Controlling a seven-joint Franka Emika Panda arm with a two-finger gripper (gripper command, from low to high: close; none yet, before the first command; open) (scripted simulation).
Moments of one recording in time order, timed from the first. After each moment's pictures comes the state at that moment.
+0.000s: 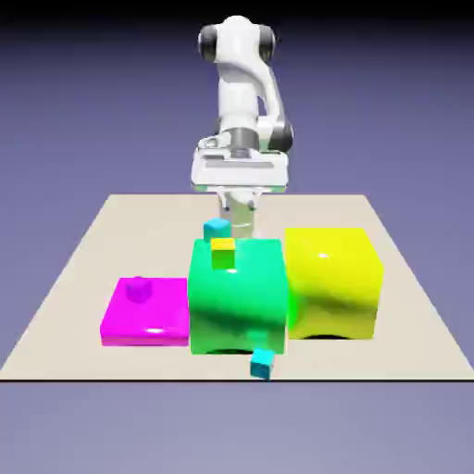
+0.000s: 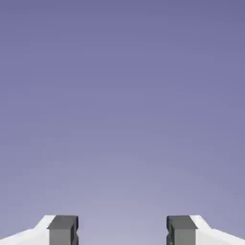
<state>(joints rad) 0.00 -0.53 0.01 -2.77 0.00 3.00 0.76</state>
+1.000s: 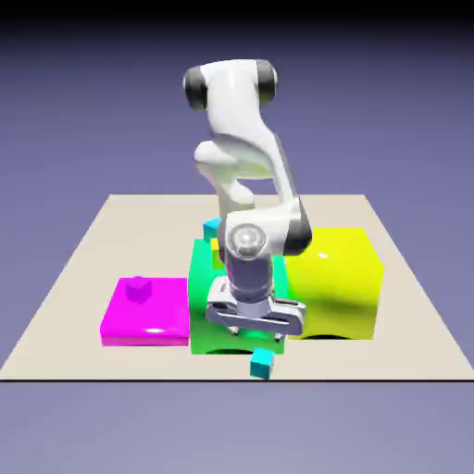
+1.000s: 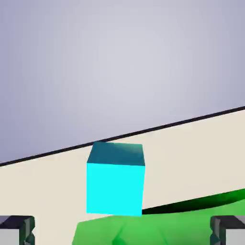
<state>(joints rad) -0.18 0.56 0.25 -1.88 0.01 2.04 1.11</state>
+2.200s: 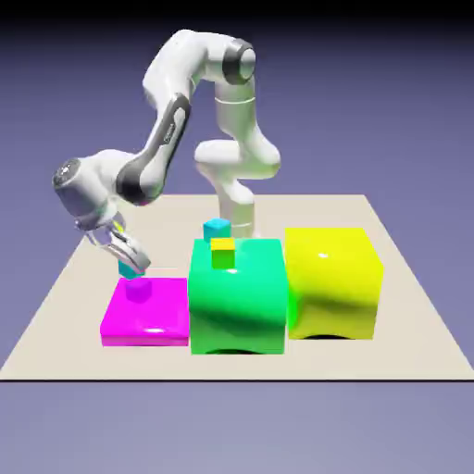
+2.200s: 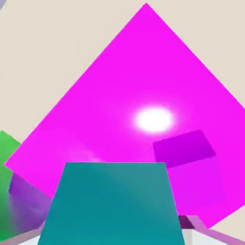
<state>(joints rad) -0.18 0.12 -0.56 -2.24 0.19 1.90 0.87</state>
